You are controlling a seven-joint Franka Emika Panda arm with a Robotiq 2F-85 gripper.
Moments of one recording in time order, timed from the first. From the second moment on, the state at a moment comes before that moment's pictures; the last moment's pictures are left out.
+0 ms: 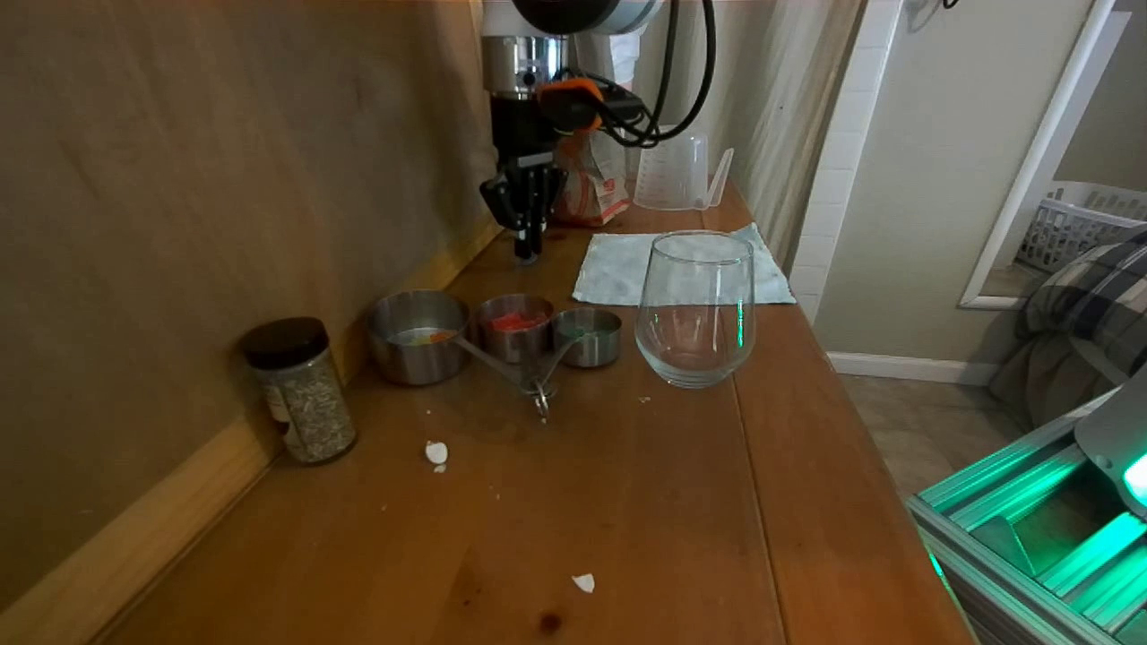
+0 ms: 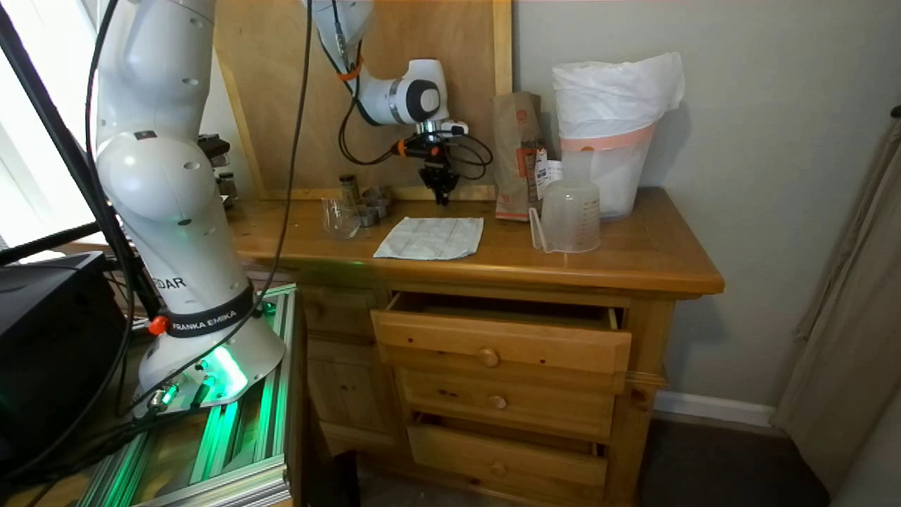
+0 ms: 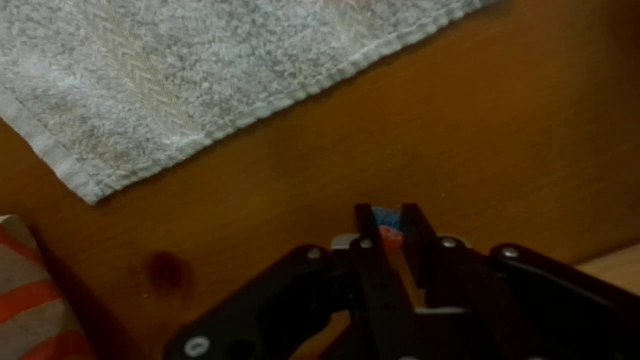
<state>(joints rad) 0.42 0.40 0.21 -2.03 -0.14 2.47 0.19</state>
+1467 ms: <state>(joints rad) 0.41 0.30 0.19 -2.09 -0.14 2.47 0.24</state>
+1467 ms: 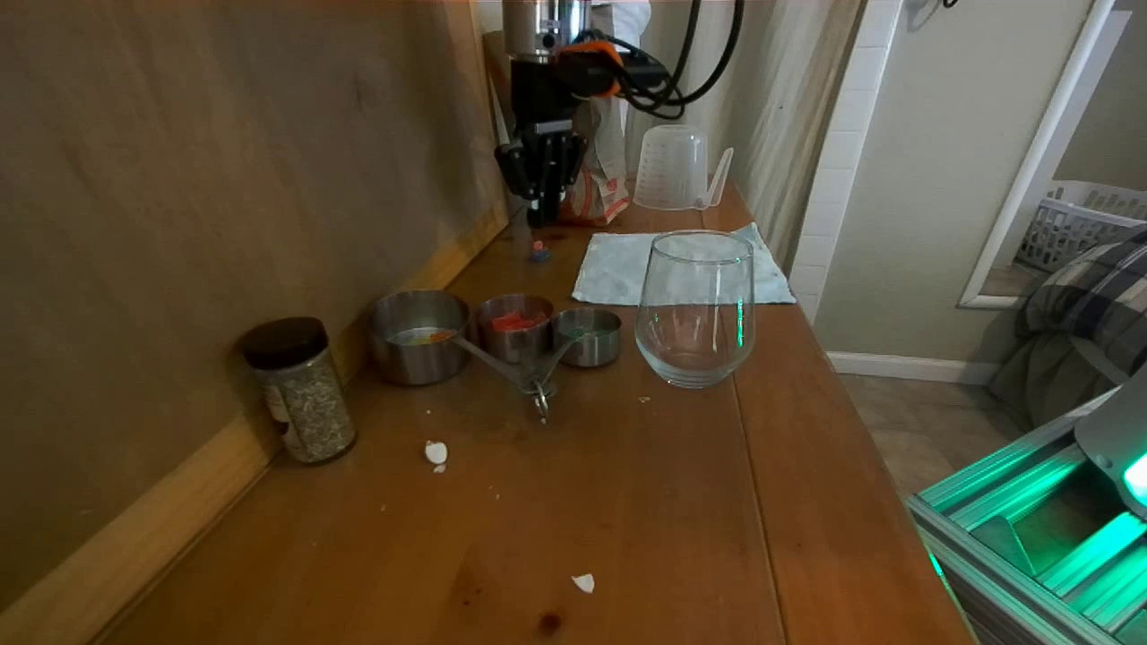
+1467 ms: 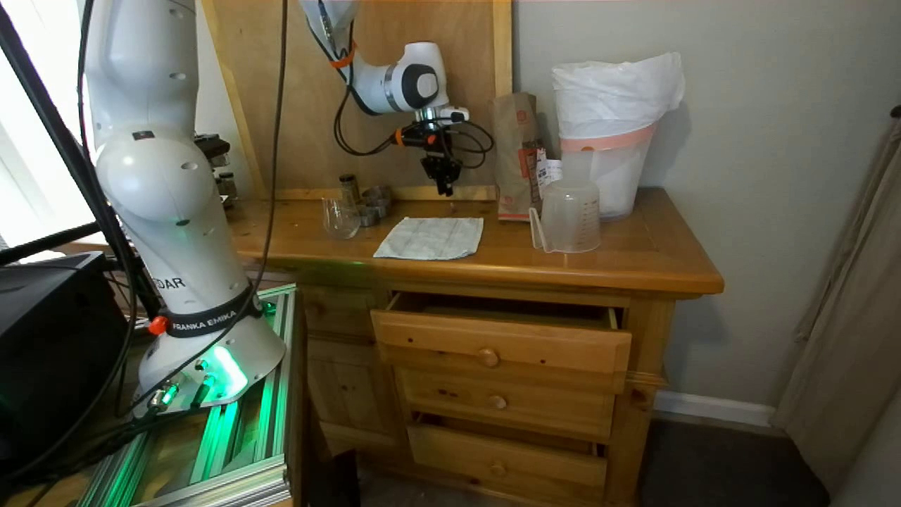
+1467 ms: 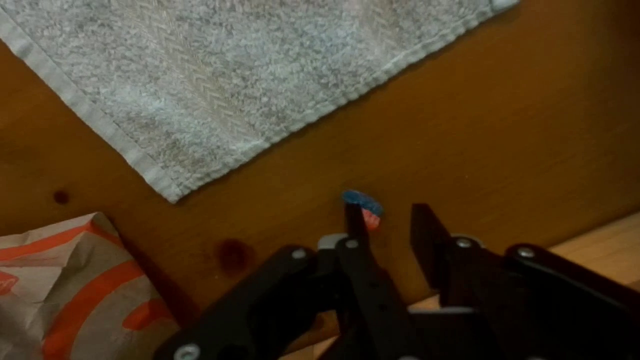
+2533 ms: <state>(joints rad) 0.41 0.38 0.19 -2.08 -0.14 2.54 0.25</state>
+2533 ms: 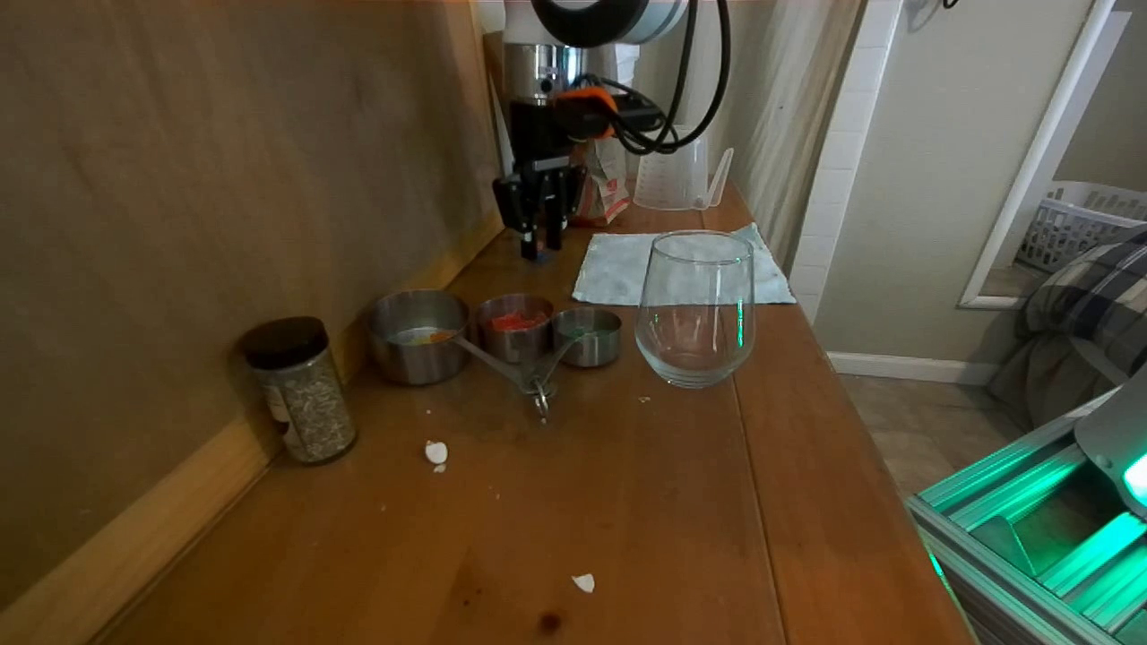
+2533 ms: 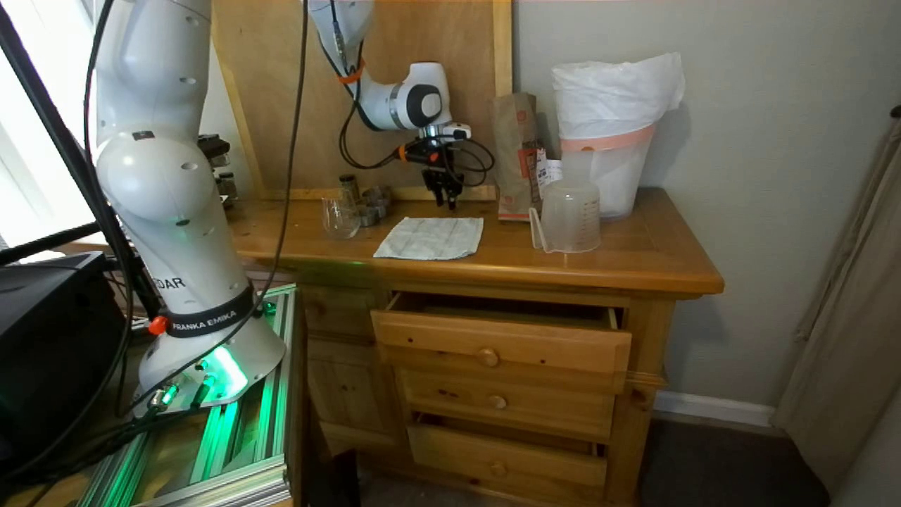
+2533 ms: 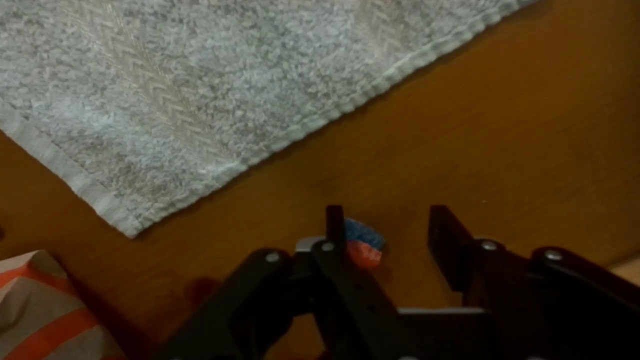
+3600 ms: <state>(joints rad) 0.41 0.41 0.19 -2.06 -0.14 2.56 0.27</state>
